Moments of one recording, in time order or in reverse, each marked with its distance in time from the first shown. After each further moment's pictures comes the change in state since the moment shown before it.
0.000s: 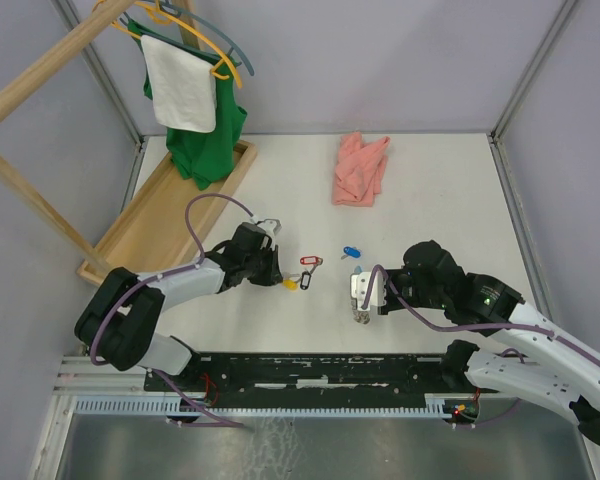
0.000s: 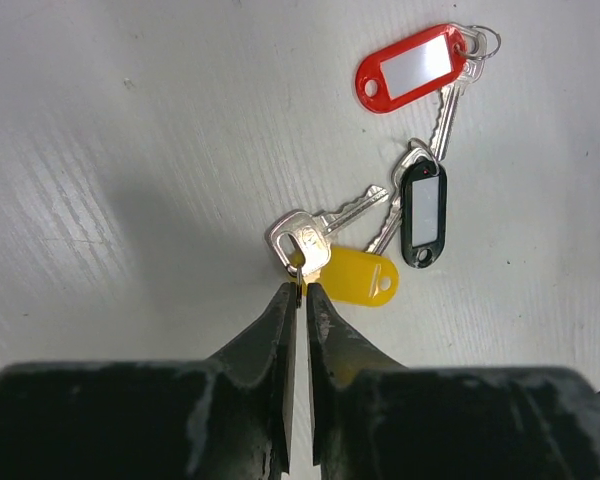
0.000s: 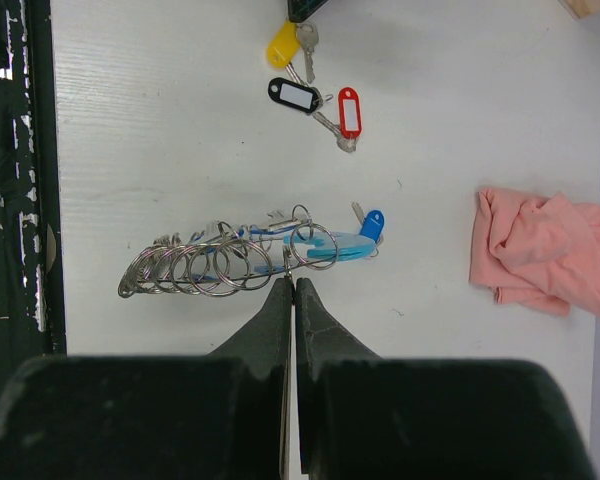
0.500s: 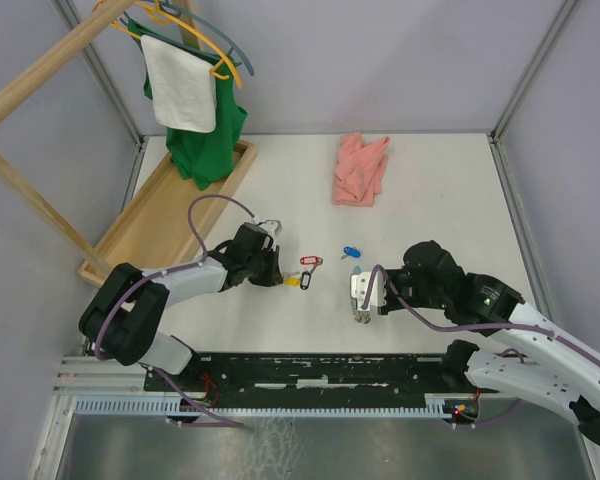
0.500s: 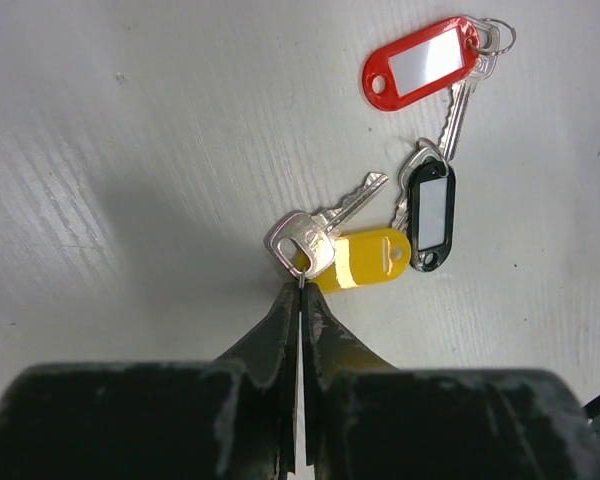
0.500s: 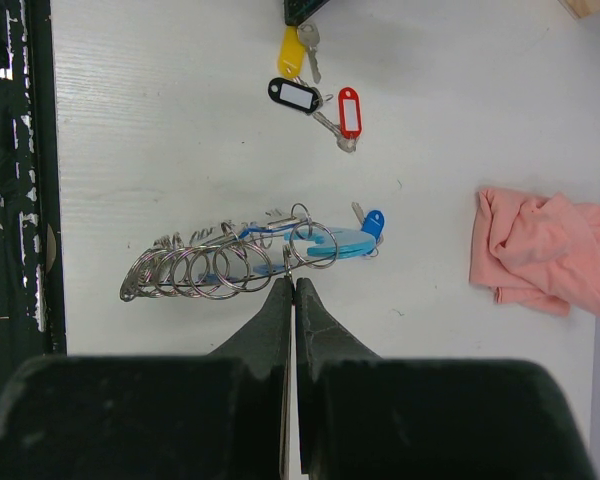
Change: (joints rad) left arm 0.000 0.035 0.006 0.005 0.006 0.000; right arm 0.000 0.000 0.000 0.000 0.000 0.000
